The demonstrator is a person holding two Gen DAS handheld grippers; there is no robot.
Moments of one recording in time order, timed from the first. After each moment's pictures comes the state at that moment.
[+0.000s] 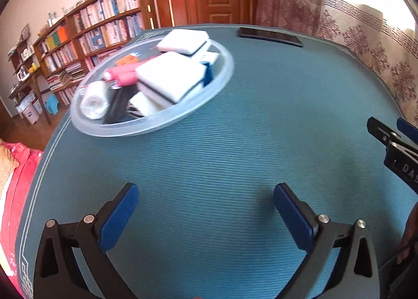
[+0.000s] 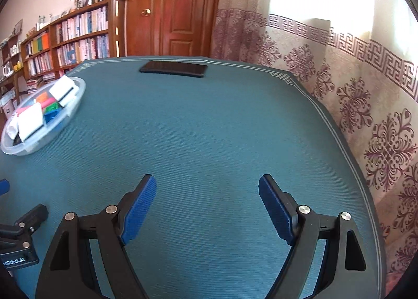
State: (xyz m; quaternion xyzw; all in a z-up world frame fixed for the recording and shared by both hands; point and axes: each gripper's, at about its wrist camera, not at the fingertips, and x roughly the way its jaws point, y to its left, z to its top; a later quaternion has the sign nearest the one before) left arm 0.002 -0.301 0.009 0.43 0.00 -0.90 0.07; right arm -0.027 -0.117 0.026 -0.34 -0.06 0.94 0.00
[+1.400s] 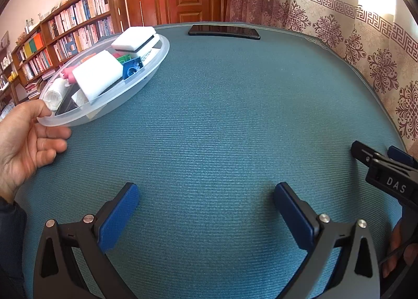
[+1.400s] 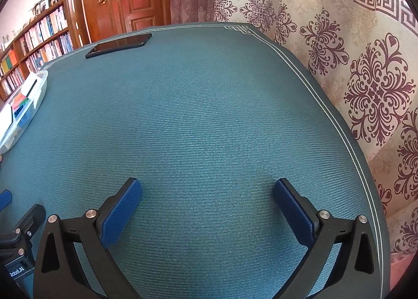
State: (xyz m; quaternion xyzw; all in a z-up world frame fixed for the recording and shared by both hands) left arm -0.020 -0.246 0.003 0.43 0.00 -0.90 0.01; right arm -0.039 -0.047 -0.001 -0.42 0.02 0.91 0.06
